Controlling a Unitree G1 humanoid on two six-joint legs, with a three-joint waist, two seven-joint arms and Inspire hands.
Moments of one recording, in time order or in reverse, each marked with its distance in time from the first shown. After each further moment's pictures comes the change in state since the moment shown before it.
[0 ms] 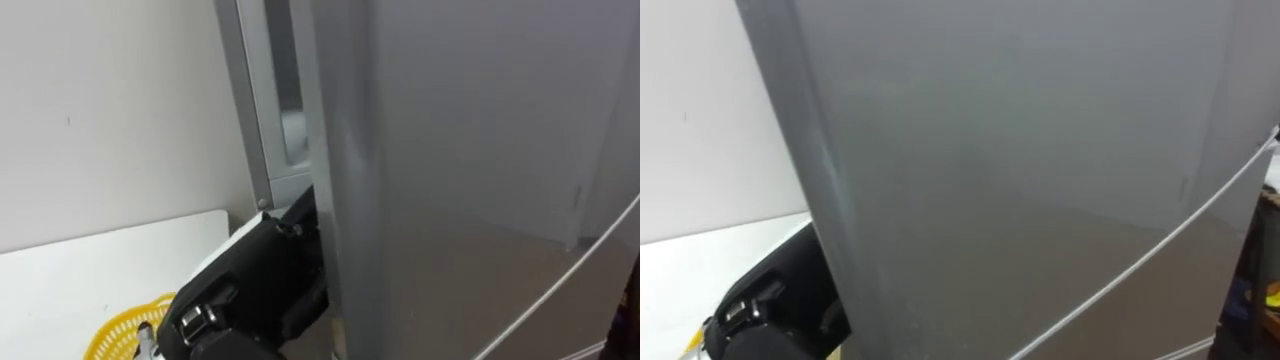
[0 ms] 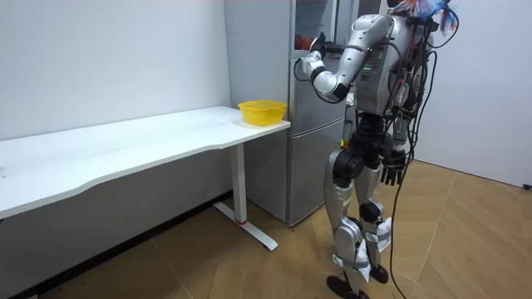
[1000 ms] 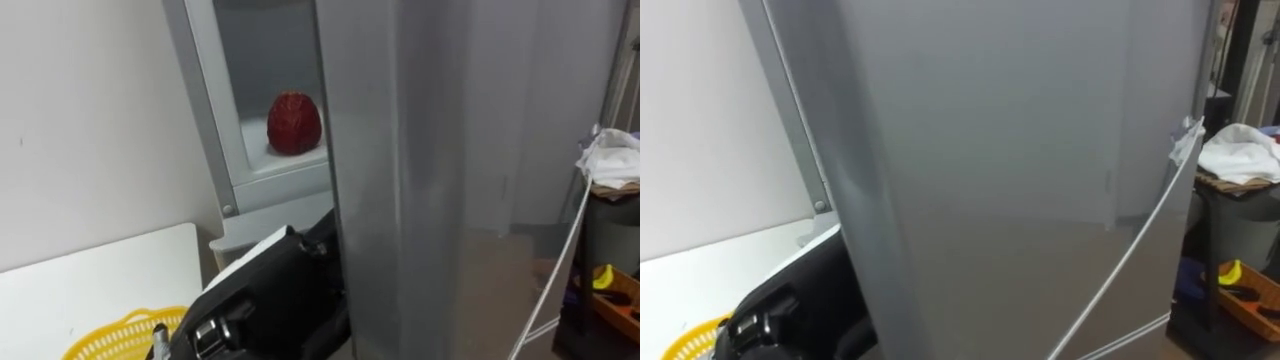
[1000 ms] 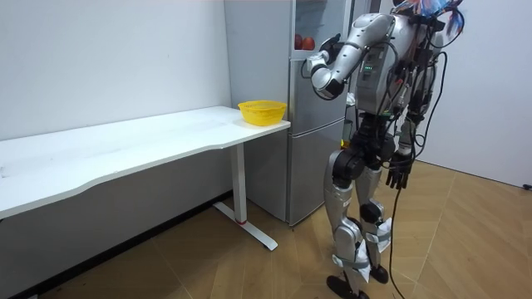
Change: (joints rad) left arm -0.017 0.061 -0.075 0.001 -0.040 -0.025 -0.018; right arm -0.008 -0.004 0.001 0.009 0.001 -0.034 -0.012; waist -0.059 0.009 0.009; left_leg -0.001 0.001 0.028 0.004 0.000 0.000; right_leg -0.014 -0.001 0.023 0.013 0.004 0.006
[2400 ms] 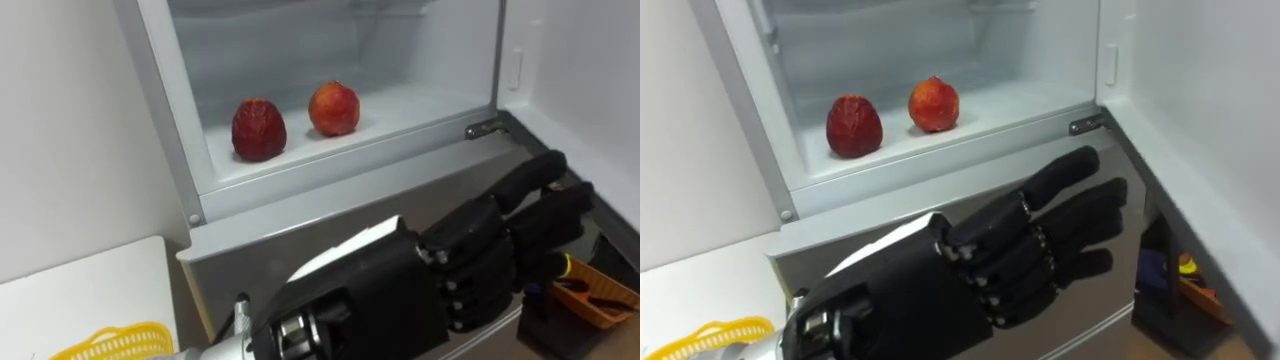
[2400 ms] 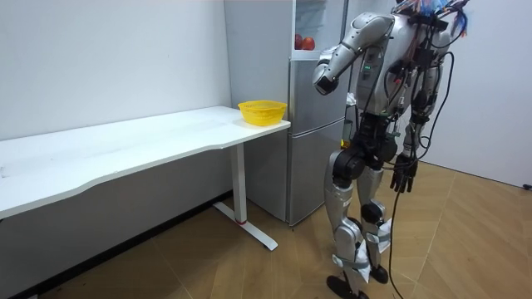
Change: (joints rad) left arm -0.193 -0.046 -0.179 -0.015 0.002 0.014 -0.011; right arm -0.019 -0.004 0.039 0.033 0.000 0.000 0.028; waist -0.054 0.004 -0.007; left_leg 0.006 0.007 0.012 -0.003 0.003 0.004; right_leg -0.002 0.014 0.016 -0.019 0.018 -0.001
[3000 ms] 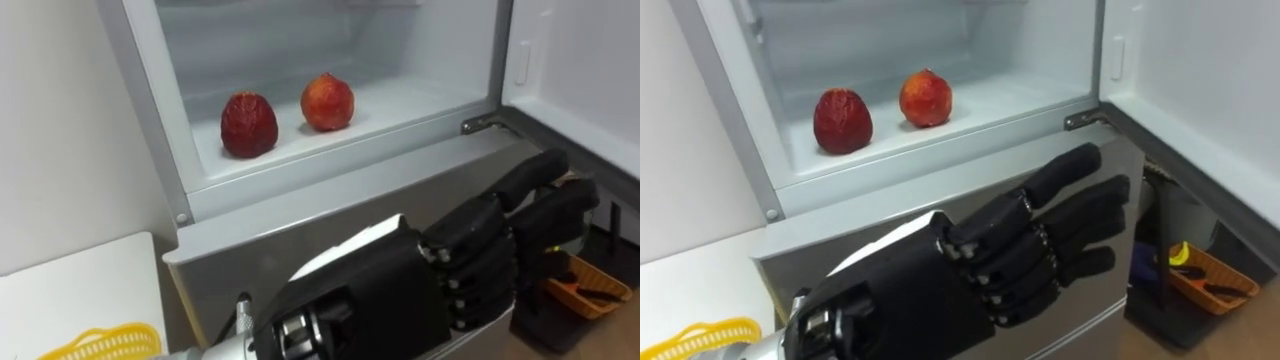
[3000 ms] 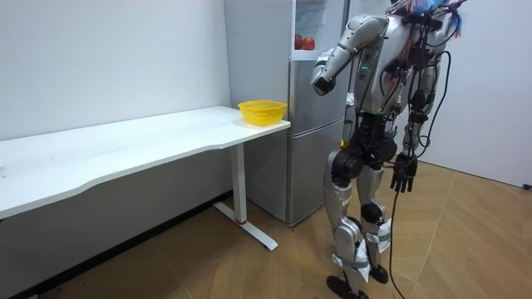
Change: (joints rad) left arm -0.002 -0.004 -0.002 0.000 0.001 0.000 0.002; right arm -0.016 0.000 0.038 0.000 0.000 0.000 -0.001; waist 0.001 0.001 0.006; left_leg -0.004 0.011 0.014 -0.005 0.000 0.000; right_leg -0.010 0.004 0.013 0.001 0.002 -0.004
